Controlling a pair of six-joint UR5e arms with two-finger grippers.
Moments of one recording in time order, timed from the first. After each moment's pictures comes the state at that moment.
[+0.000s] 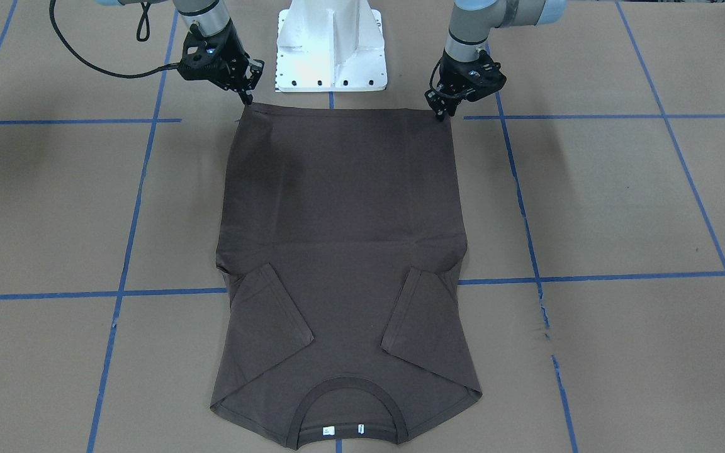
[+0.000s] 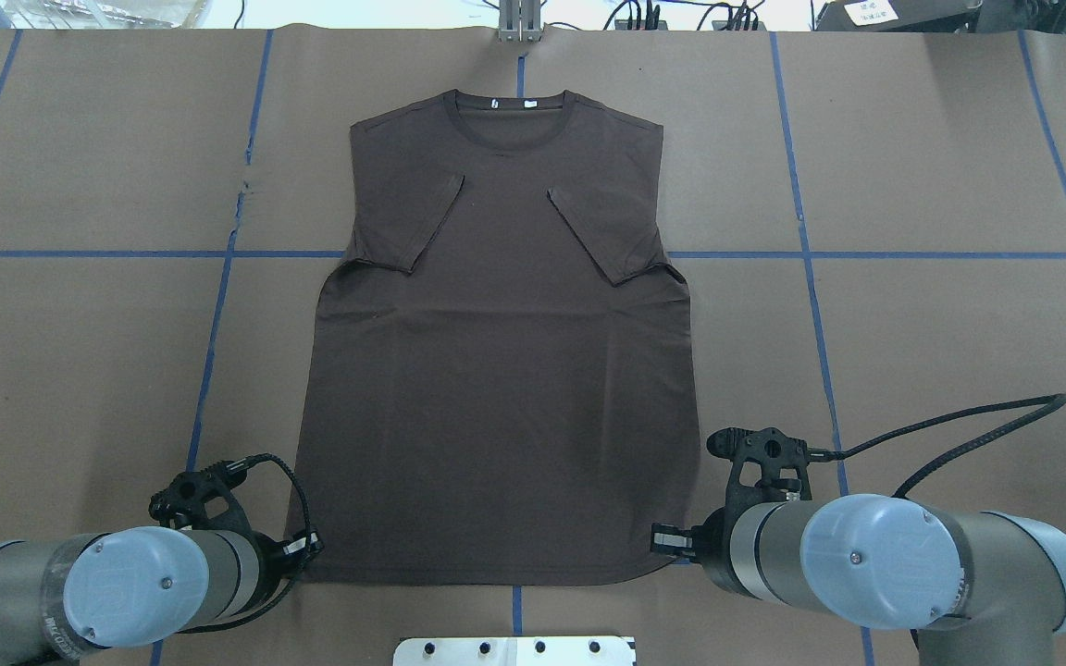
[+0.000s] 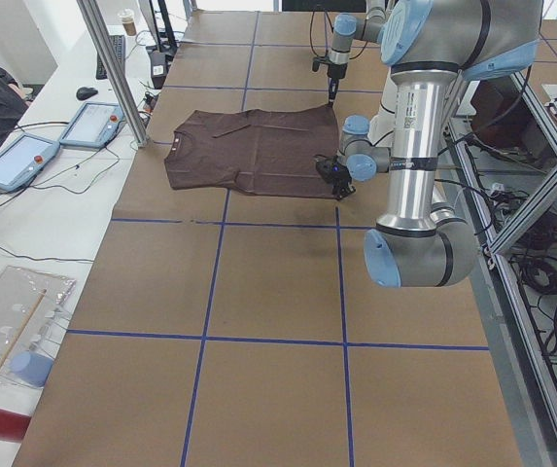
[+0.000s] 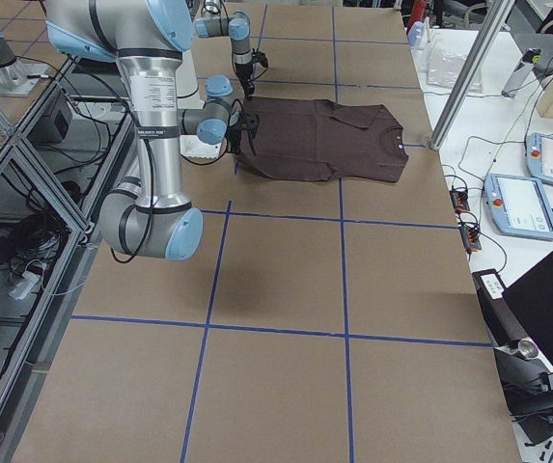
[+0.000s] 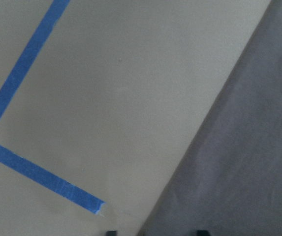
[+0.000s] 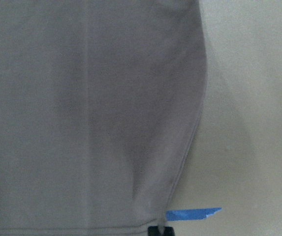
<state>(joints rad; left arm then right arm) -0.14 -1.66 -2.06 -1.79 -1.59 -1.97 0.17 -1.43 2.17 -1.36 1.63 1.61</state>
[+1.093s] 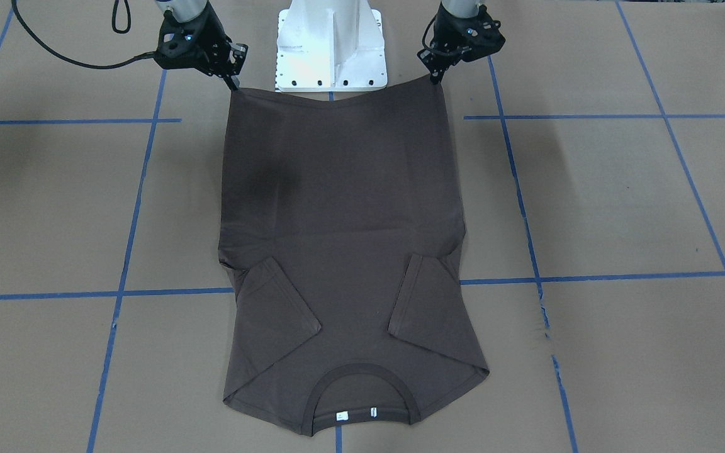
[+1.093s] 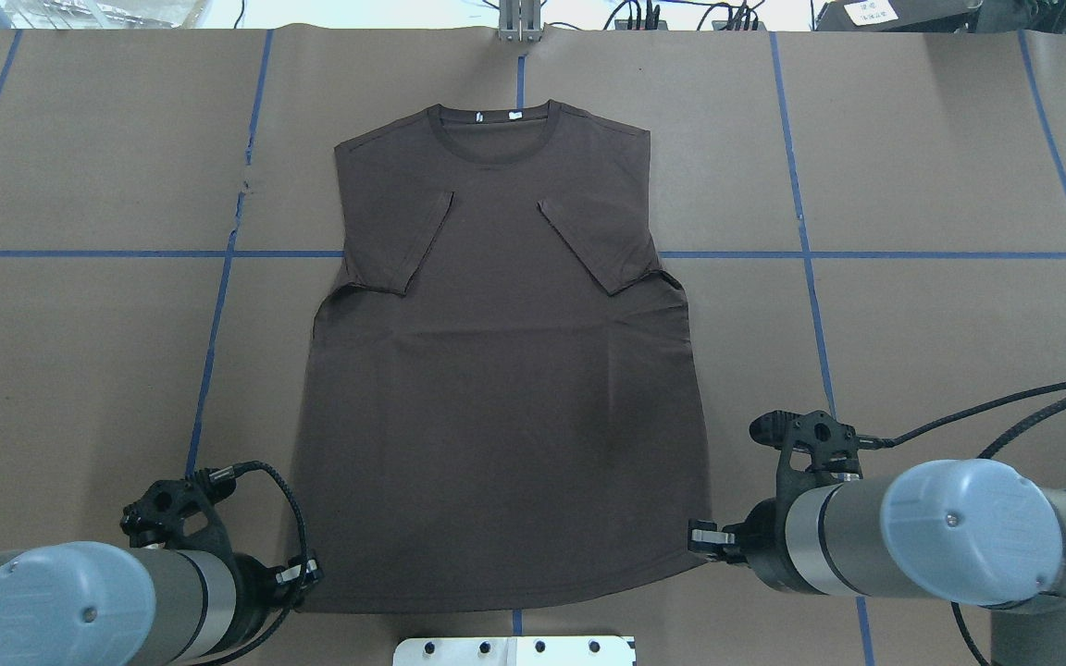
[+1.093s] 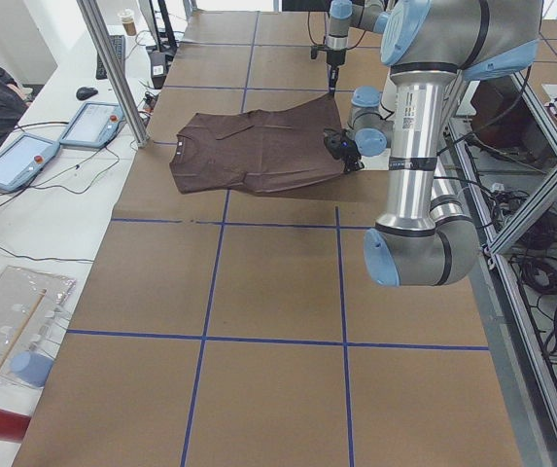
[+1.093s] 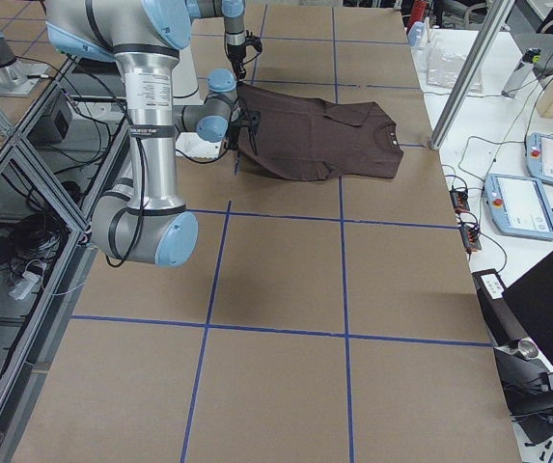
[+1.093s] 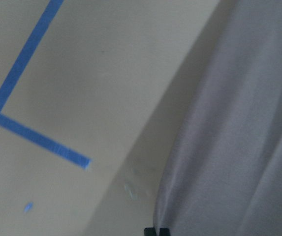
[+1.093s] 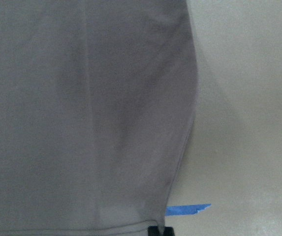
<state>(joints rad) -0.10 -1.67 -2.31 -1.63 -1.63 -1.96 0.22 -1.52 2.29 -1.36 1.76 1.60</state>
